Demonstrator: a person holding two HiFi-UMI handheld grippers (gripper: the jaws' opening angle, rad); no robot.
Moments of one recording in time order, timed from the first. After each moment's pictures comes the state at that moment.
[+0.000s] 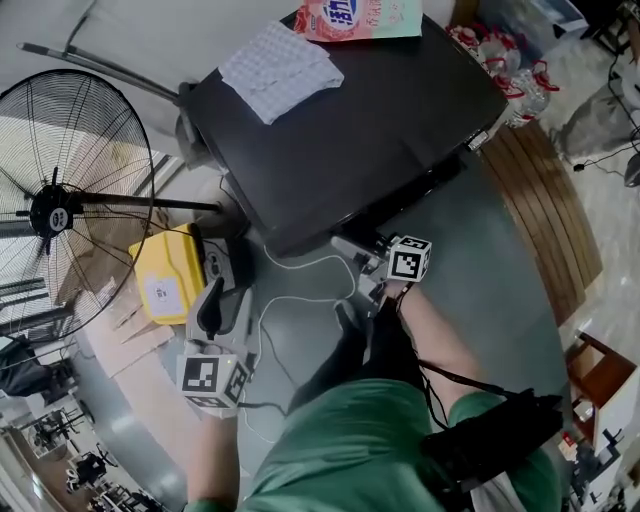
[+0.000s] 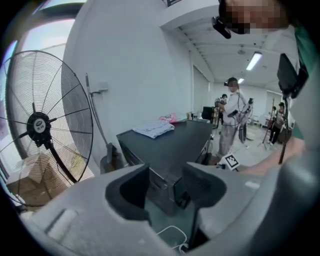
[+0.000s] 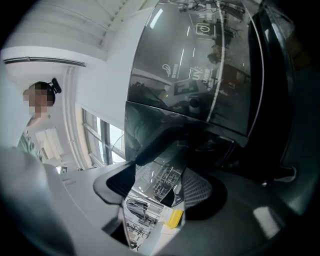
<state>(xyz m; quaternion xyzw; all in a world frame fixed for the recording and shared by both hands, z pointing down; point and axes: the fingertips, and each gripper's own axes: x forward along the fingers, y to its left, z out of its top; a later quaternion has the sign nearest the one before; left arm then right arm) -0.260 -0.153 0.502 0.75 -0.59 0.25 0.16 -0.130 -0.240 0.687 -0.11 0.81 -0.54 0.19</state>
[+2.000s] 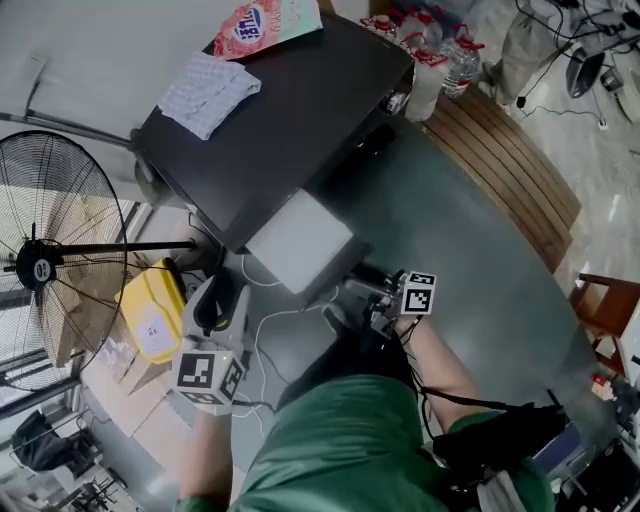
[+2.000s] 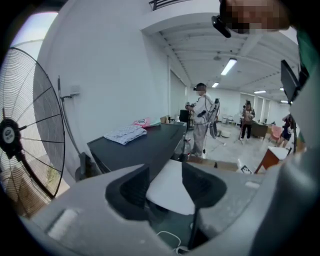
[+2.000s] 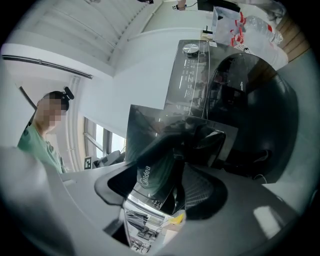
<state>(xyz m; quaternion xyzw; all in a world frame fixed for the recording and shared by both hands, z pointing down) -0.177 -0.124 0.498 0.83 -0.48 0.25 0.13 -0.017 -0.083 0.692 -0.16 0.79 -0.53 0.26</state>
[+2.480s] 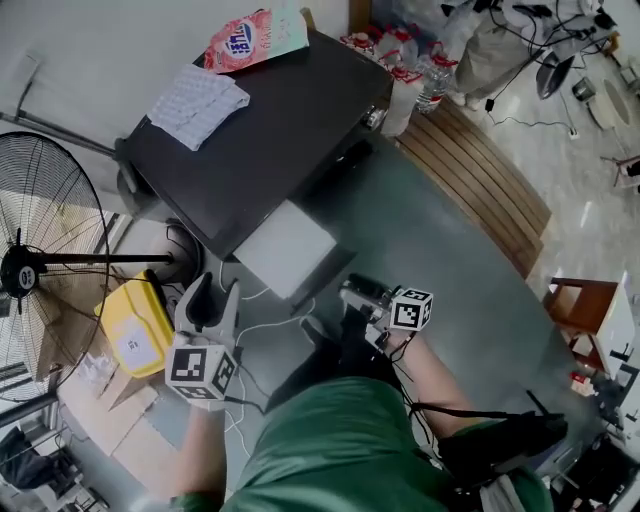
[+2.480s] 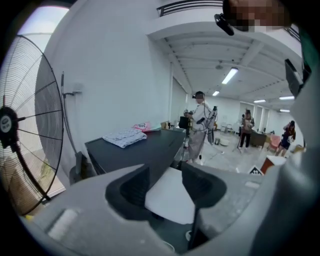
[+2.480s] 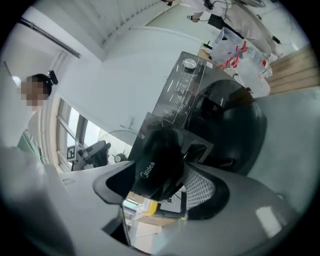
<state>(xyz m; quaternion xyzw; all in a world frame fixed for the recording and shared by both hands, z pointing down) -0.180 -0.139 0.492 0.84 -0.48 0.20 0.14 0.011 -0.067 0.698 -0.29 0.78 -0.54 0.14</state>
